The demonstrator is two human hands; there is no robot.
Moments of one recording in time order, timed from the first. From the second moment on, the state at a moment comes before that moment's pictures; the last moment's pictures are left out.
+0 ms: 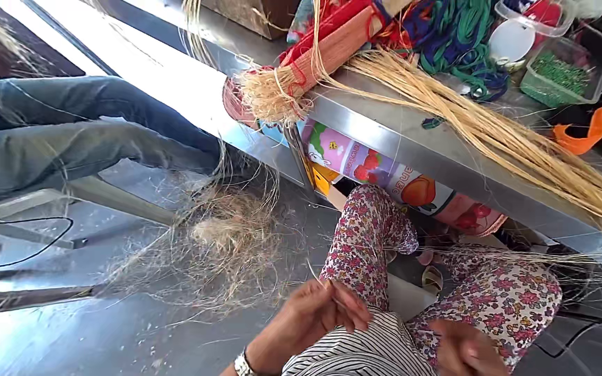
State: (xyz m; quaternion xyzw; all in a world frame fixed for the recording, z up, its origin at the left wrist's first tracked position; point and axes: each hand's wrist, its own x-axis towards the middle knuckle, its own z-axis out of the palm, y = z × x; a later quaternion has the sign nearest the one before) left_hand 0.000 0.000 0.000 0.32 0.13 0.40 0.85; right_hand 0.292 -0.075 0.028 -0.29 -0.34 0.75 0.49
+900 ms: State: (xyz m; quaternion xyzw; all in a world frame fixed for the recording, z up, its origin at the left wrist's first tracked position) left_hand -0.062 -0.006 -0.073 0.46 0.31 0.19 0.81; right_hand 0.275 -0.035 0.033 -0.41 -0.33 0.64 0.56
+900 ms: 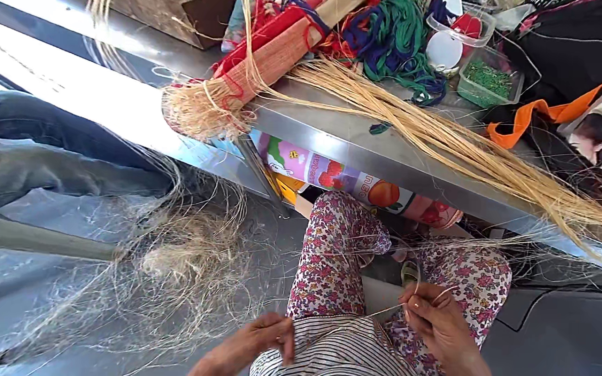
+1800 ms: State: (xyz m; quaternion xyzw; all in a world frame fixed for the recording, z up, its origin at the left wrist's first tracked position) left_hand -0.050 0.012 -0.022 0.73 0.45 0.13 0.50; right_hand 0.269 -0.028 0.028 -0.47 -0.40 0.48 0.62
